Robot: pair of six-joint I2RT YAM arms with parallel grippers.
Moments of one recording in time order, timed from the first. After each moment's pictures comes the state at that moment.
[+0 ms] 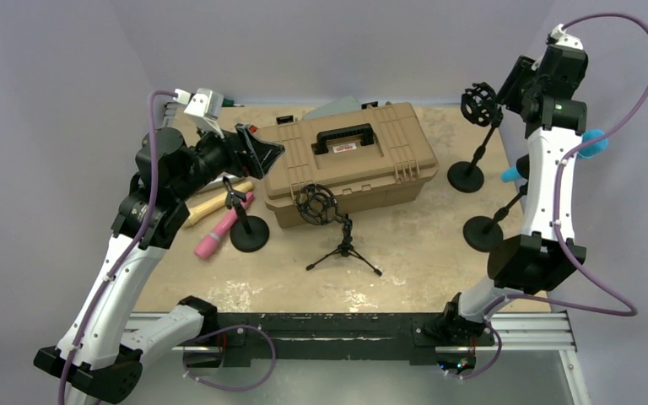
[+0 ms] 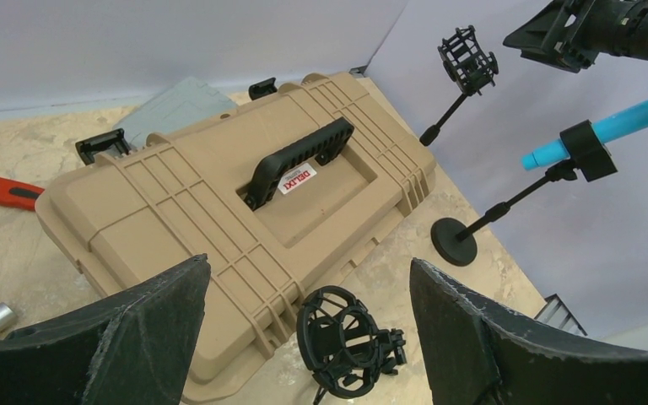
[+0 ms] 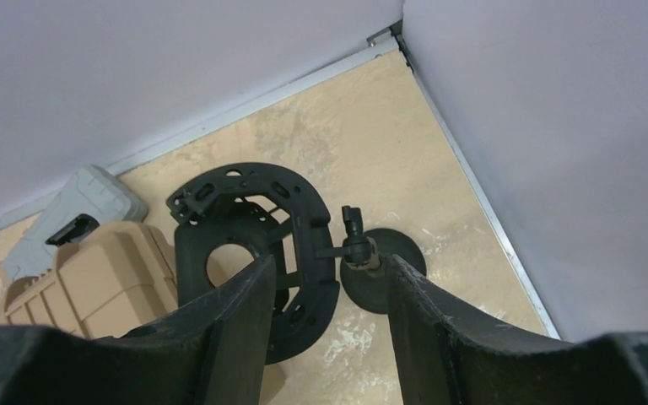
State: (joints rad) left arm -0.39 0.97 1.30 -0.42 0.26 -0.38; right arm -0.25 1.62 1.94 -0.77 0.06 0.22
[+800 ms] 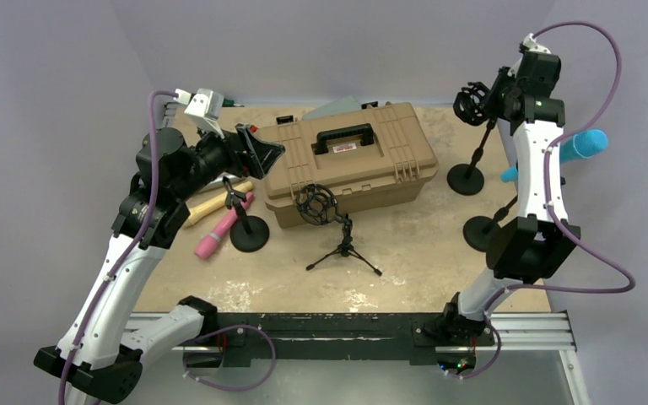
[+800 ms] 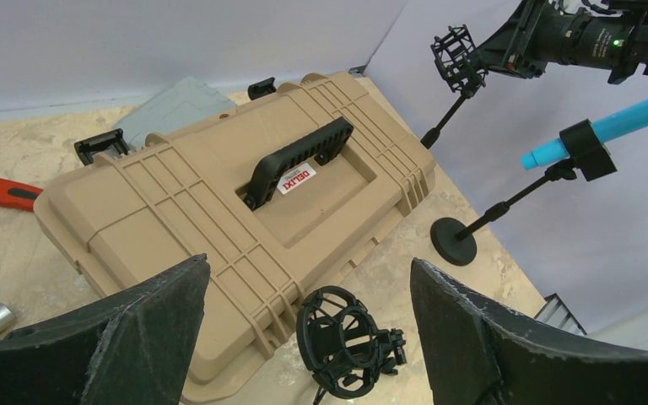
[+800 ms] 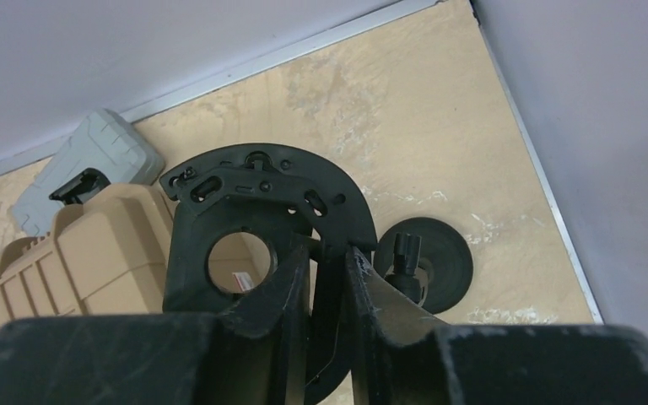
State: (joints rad) left arm -0.39 0.97 1.29 -0.41 0.27 -0.38; right arm -0.20 1.69 1.87 -0.71 0.00 0.21
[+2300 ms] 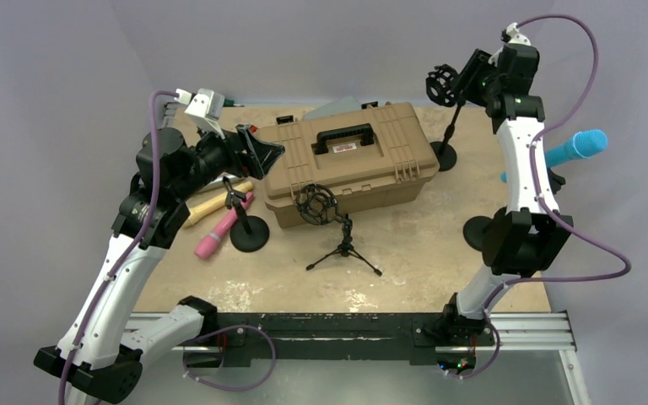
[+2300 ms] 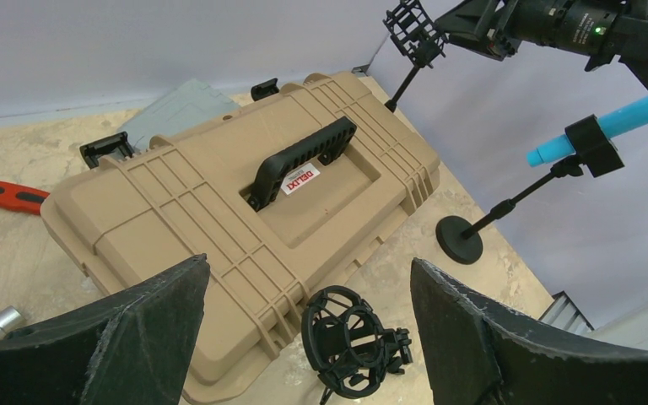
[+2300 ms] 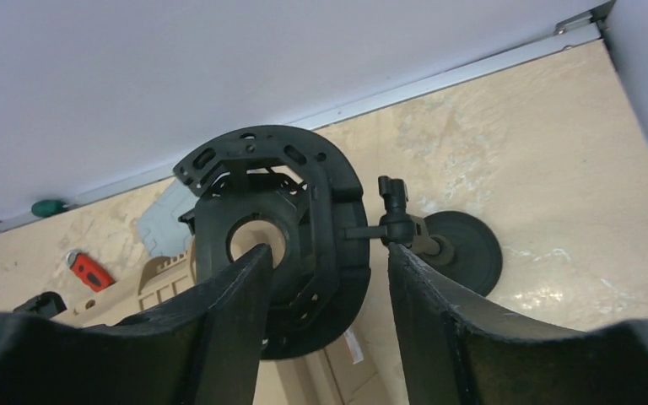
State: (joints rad) left arm -0.39 0.97 1.29 -0.41 0.27 -0.36; right arm -0.10 1.74 1.86 -0.51 -0.11 0.36
